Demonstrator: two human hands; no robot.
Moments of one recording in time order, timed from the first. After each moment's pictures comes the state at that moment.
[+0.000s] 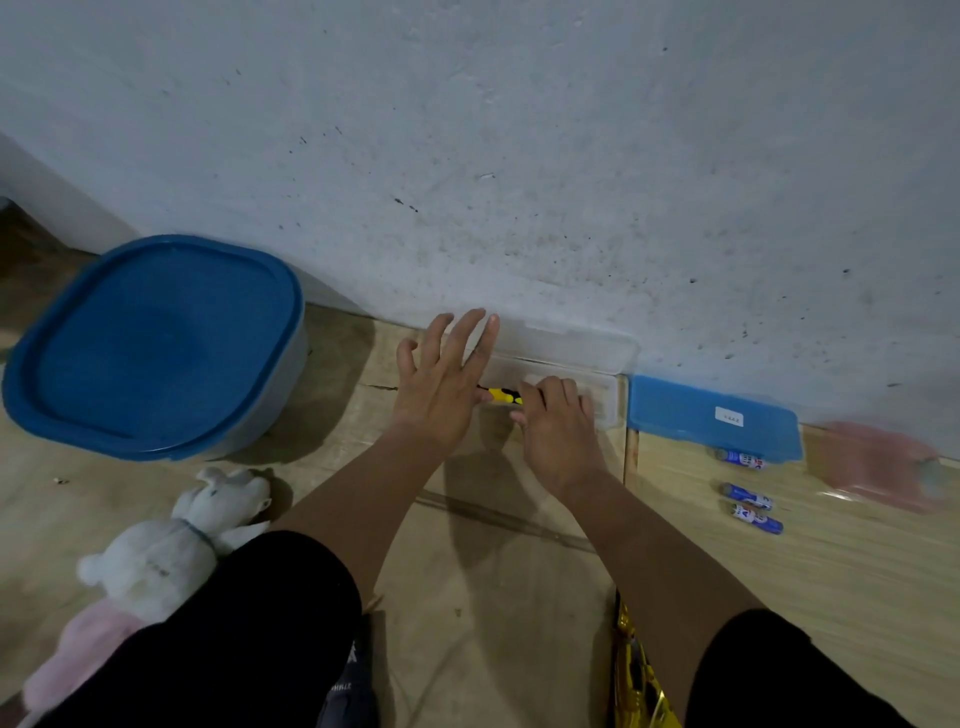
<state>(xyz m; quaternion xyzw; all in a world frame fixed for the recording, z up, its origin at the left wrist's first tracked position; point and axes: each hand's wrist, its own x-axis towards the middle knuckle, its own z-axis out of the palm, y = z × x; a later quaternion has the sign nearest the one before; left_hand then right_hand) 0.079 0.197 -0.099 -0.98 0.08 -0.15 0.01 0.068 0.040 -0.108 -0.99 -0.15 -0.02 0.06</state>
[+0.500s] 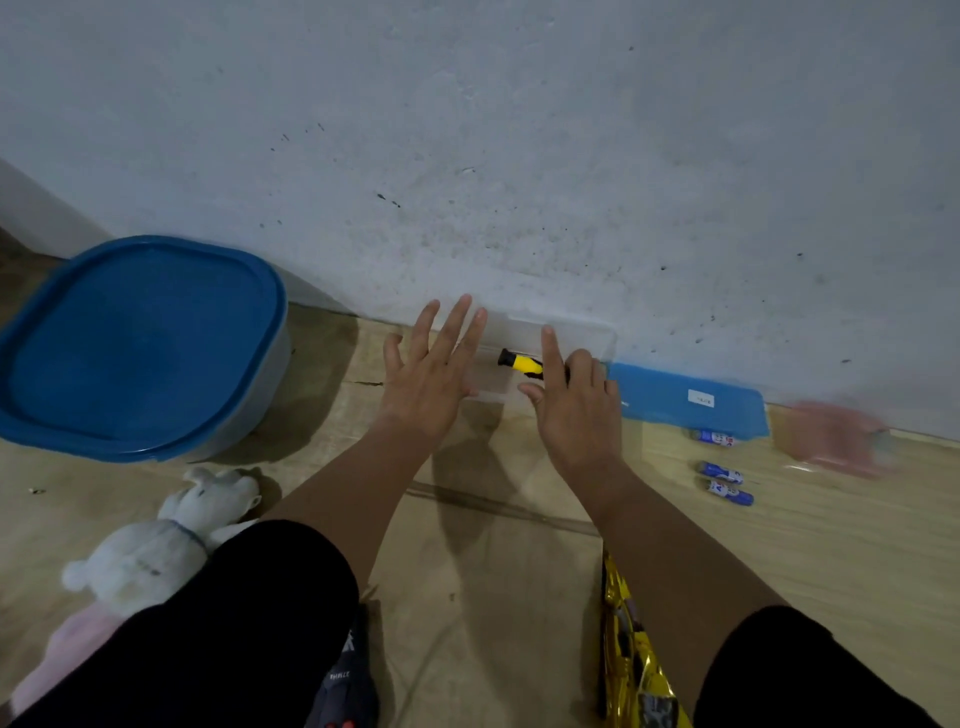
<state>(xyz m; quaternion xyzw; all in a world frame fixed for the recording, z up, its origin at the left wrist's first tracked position) 0.072 0.192 -0.079 -1.00 0.09 -0.01 -0.04 0.062 0.021 -0.085 -0.99 -0.08 -0.13 0.00</state>
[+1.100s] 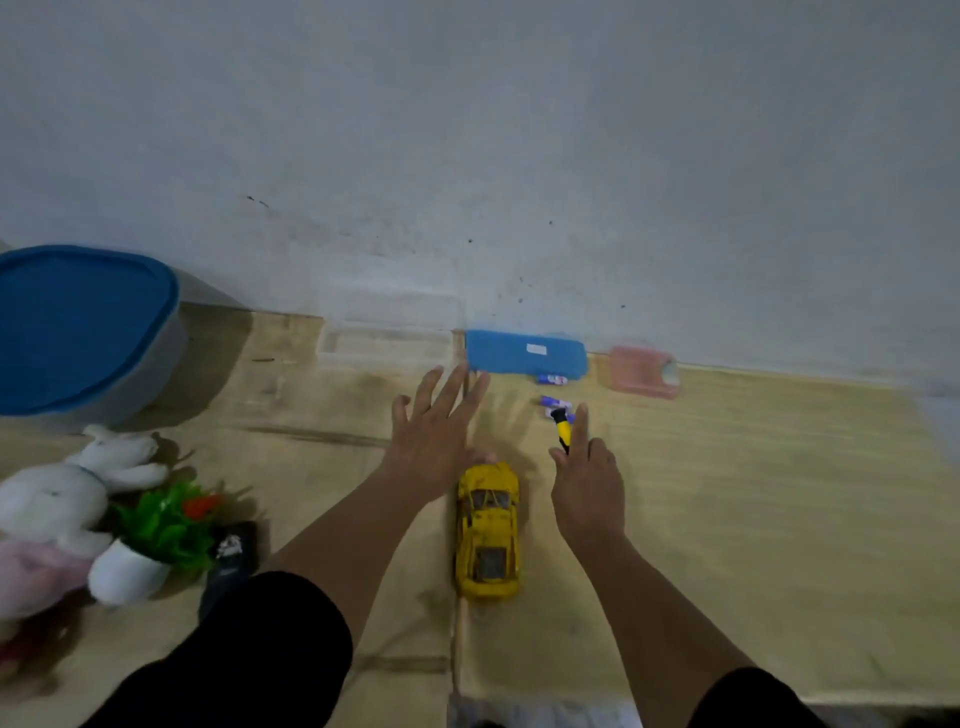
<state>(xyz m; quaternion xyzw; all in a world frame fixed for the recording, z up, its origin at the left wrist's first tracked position) -0.057 0.056 -0.046 -0.97 0.19 0.04 -0.11 -0.110 -0.130 -0.069 -0.99 0.13 -0.04 0.11</state>
